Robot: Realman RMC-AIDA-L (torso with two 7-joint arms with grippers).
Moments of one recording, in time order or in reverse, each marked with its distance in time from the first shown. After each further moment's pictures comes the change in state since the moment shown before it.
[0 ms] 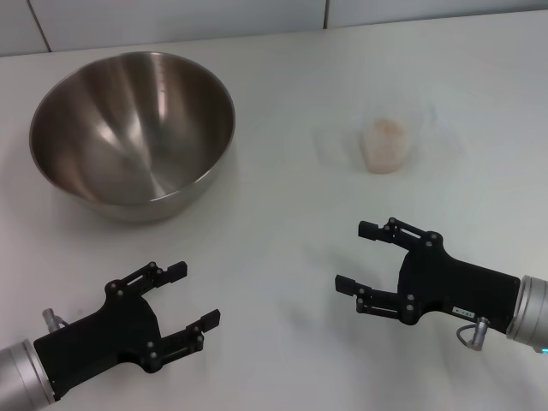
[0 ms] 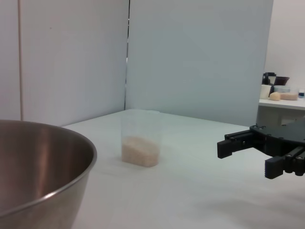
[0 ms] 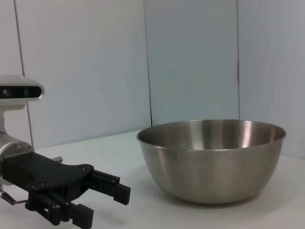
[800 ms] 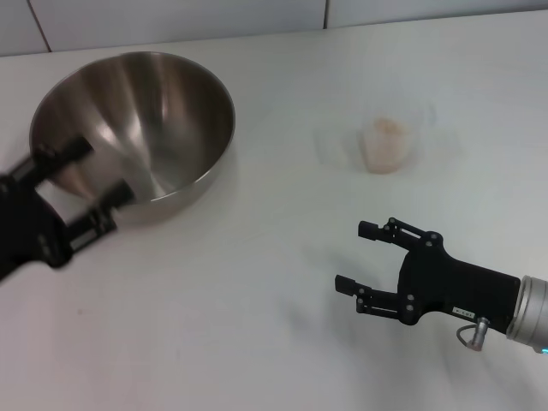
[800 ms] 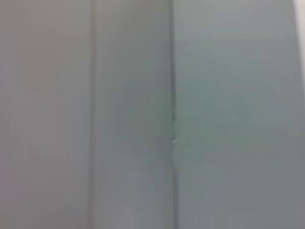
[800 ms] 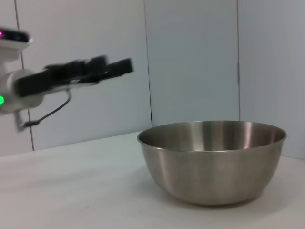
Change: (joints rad) left arm 0.023 0.007 -0.282 0.207 -0.062 0.305 -0.178; right arm -0.001 0.000 0.001 0.001 0.000 -0.003 -0.001
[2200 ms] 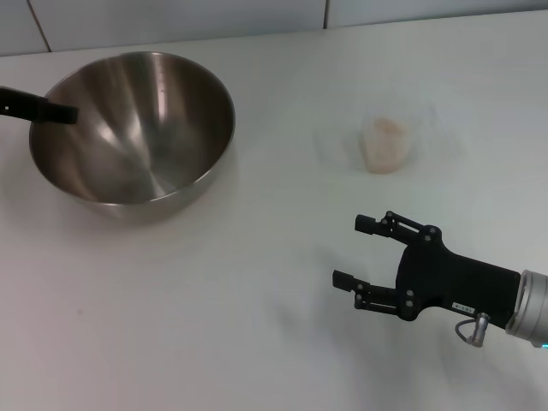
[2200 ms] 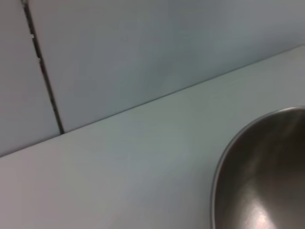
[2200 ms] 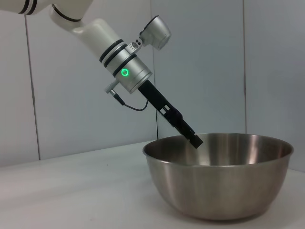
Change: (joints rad) left arm -0.500 0.065 0.068 0.394 1.150 -0.668 -1.430; right arm 0.011 -0.002 0.002 -0.003 0.001 -0.032 0.000
